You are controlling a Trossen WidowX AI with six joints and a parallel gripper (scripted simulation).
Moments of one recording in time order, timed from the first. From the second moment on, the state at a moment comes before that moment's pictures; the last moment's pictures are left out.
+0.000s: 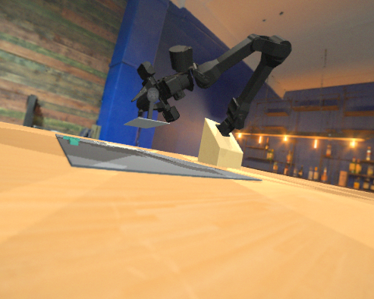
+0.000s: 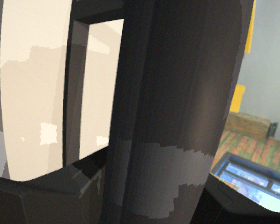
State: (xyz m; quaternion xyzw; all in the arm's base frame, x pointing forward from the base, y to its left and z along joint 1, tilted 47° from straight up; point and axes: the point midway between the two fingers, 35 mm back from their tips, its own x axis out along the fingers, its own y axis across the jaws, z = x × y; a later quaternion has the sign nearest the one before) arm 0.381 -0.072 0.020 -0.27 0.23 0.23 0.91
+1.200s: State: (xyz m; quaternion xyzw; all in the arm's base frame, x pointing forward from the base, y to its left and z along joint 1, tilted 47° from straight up) arm 0.451 0.000 0.038 -0.02 0.48 0.19 0.86
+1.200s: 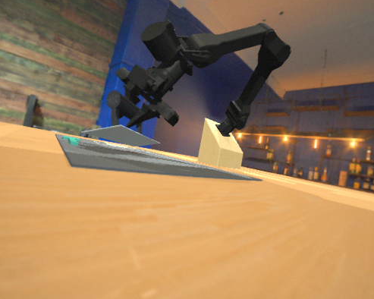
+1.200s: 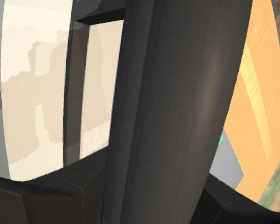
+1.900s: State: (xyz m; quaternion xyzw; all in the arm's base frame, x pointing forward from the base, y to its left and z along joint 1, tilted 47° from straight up) arm 0.446 0.044 0.065 0.06 0.62 0.09 0.78
